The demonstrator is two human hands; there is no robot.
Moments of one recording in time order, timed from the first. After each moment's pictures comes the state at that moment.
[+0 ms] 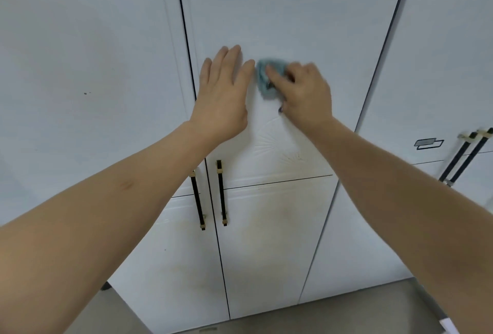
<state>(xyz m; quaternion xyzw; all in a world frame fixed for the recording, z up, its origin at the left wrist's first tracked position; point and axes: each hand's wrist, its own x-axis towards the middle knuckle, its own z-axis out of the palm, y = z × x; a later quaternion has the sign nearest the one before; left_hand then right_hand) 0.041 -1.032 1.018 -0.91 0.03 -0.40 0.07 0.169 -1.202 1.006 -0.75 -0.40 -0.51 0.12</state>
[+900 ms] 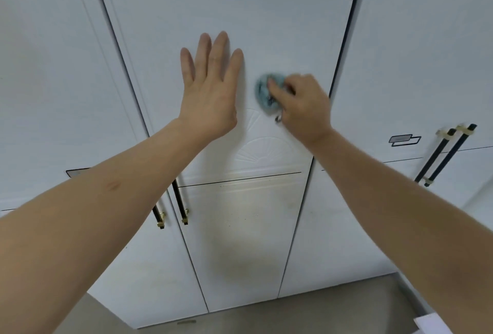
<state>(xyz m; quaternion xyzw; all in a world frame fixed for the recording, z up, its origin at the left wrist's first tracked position) 0.103 -1.104 0.996 -0.91 -0.04 -0.39 0.13 0.229 -1.286 0.960 -0.69 -0.40 -0.58 0.18</state>
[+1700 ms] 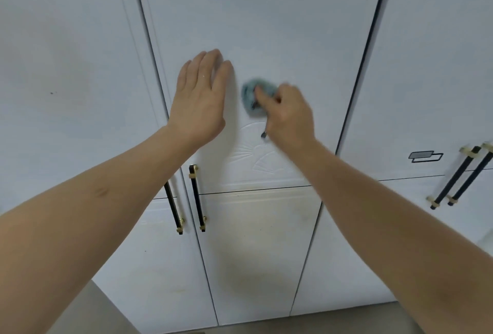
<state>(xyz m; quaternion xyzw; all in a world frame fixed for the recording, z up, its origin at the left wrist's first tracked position) 0.061 -1.063 1.016 -0.90 -0.04 -0.43 0.11 0.175 -1.230 0.978 -0.79 -0.40 -0.40 0.23</state>
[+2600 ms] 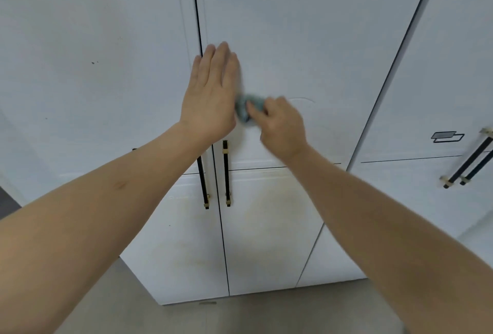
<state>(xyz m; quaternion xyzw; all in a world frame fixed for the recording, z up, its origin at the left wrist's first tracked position) 0.019 -1.013 0.980 -0.91 -0.04 -0.40 0.10 0.135 -1.163 0.917 -0.74 -0.45 -0.48 0.14</state>
